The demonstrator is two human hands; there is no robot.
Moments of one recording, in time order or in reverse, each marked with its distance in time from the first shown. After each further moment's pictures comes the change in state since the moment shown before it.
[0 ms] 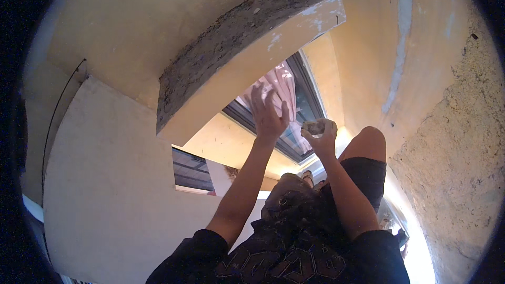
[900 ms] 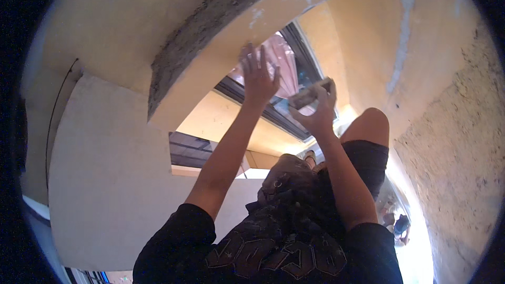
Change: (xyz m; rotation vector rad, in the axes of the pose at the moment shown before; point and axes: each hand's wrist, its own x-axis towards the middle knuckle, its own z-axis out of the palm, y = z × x) left_hand 0.020 -0.029 0.035 0.185 -0.217 0.108; right_hand 0.019 -0.067 -0.024 -0.088 0.057 -0.426
